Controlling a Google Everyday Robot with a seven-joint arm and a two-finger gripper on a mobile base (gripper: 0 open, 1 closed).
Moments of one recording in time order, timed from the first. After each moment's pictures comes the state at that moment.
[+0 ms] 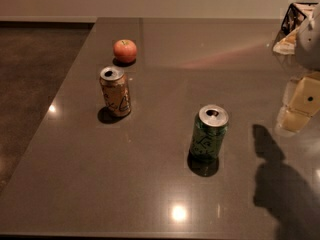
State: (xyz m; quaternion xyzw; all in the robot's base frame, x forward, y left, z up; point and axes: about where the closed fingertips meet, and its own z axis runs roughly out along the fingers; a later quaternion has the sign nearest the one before) arm 0.438 -0.217 0.976 -0.60 0.78 -0.03 0.16
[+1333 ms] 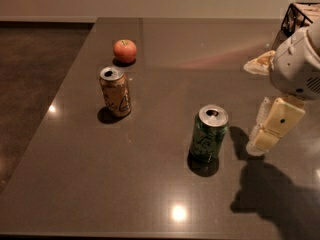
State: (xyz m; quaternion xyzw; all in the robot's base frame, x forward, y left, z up) arm 0.426 -0.165 0.946 -0.62 0.75 0.06 0.22
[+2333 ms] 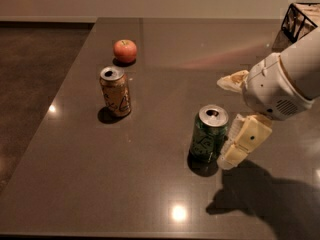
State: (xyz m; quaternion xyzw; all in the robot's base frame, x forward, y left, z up) arm 0.417 -0.118 0.917 -0.62 0.72 0.14 0.26
